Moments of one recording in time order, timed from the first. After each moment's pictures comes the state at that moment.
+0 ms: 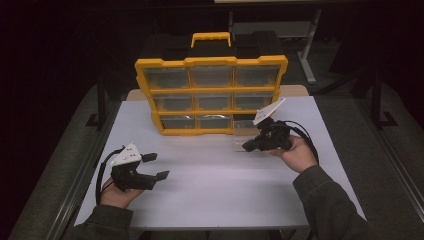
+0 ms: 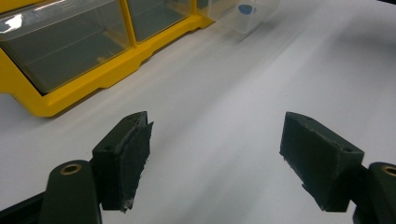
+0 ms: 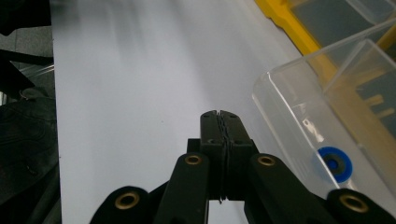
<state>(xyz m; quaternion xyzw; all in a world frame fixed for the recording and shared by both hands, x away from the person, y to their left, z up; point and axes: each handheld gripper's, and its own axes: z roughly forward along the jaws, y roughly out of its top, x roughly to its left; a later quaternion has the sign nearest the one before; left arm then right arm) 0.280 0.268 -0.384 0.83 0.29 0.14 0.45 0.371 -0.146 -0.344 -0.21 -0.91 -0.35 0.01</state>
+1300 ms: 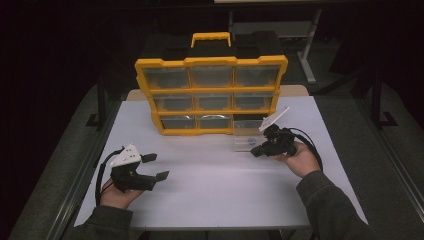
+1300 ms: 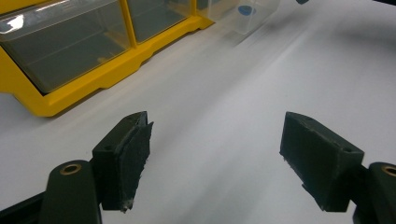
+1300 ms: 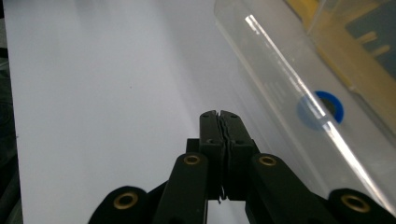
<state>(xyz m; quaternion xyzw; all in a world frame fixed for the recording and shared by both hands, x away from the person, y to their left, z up) 0.278 0.268 -0.383 0.83 0.29 0.14 0.45 0.376 -0.166 -0.376 -0.24 -0.91 -0.32 0.00</state>
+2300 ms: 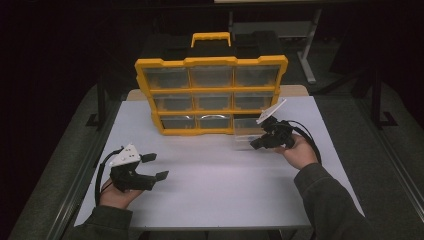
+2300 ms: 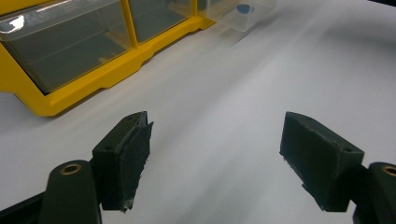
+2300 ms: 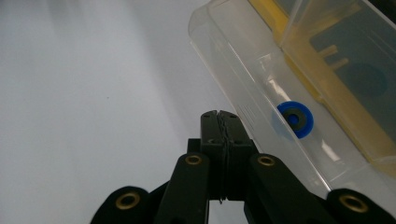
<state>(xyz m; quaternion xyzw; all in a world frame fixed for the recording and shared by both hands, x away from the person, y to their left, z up) 0.278 0.268 -0.383 0.83 0.30 0.14 0.46 0.392 -0.161 -0.366 -0.26 -0.92 -0.31 -0.02</state>
